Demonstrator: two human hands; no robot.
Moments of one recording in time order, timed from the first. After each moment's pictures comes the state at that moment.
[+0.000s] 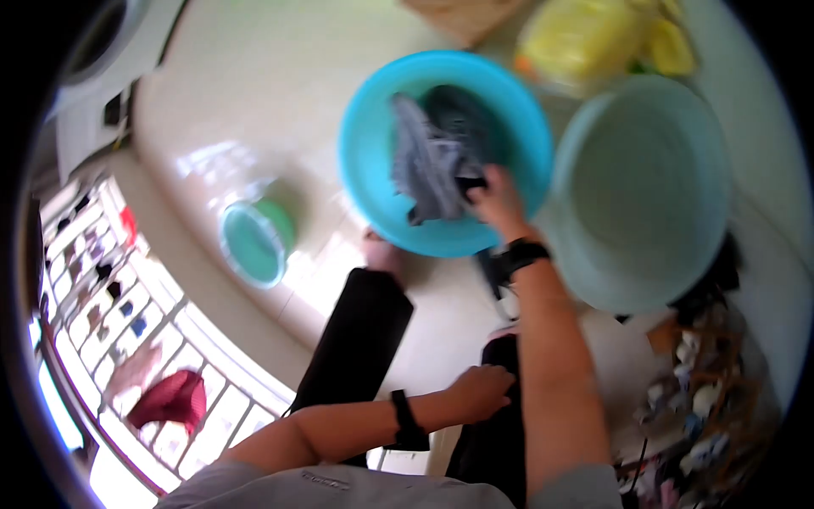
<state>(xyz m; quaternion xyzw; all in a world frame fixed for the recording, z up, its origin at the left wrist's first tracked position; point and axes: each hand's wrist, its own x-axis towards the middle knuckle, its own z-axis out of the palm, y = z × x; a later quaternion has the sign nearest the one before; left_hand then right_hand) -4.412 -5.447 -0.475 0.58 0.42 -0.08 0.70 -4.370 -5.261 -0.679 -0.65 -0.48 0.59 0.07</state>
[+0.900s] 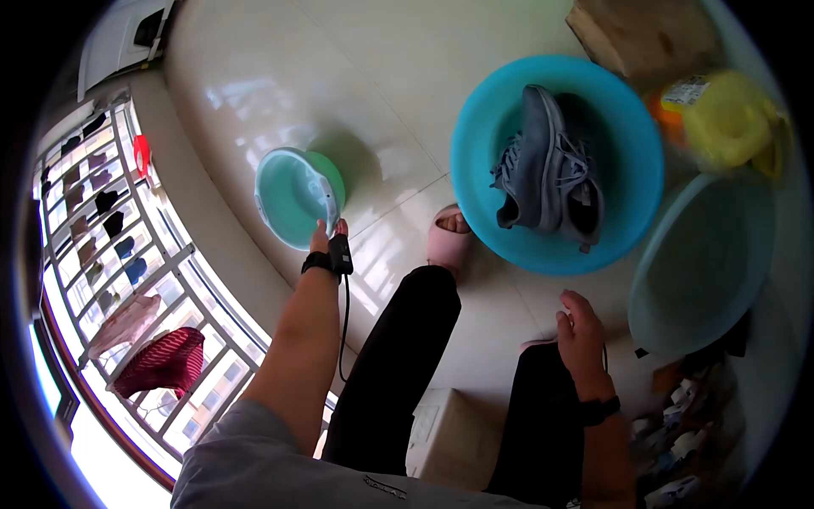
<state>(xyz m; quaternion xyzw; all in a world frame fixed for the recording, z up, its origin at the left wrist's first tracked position) -4.846 -5.514 -0.688 -0.43 0.62 0.60 0.28 -4.365 -5.360 -0.546 -0.56 -0.64 0.53 0.01</state>
